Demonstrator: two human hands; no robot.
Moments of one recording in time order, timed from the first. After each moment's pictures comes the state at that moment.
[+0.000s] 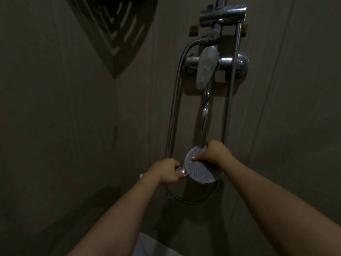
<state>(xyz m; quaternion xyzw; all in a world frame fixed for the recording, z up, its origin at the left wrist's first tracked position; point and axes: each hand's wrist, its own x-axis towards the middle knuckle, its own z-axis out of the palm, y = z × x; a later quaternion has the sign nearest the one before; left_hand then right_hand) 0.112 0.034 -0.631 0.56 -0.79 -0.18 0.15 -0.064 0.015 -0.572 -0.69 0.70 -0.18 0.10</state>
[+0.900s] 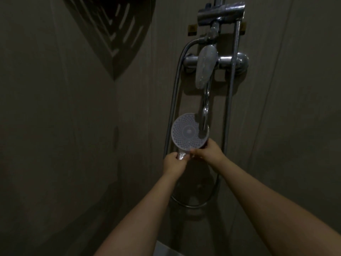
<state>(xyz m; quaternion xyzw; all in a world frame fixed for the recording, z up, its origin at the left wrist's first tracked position) 0.067 0.020 -0.637 0.59 -0.52 -0.35 0.52 -0.054 0.016 -0.591 -0.61 0.48 -0.47 0.42</state>
